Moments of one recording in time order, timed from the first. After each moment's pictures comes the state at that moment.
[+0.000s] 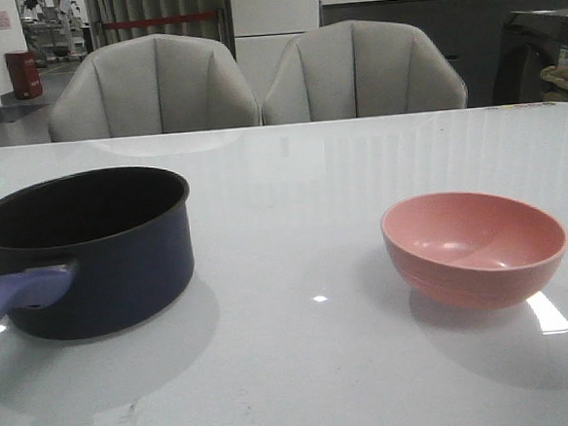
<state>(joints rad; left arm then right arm) -0.27 0.69 -0.39 -0.06 0.15 -0.03 0.31 0.29 -0.20 0.44 0.07 -0.36</state>
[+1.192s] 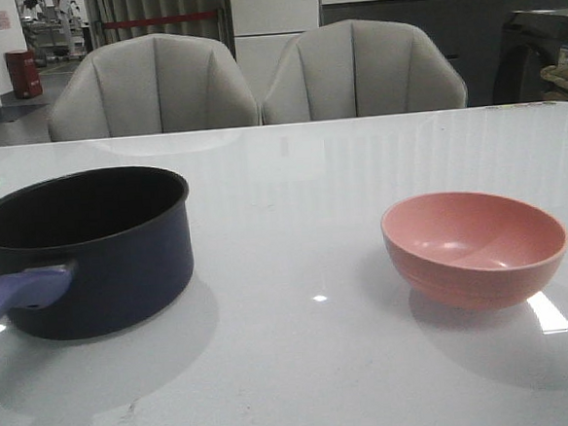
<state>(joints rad) 0.04 1.49 -1.31 -0.02 1.06 -0.03 0.31 0.29 -0.20 0.44 0.08 -0.35</state>
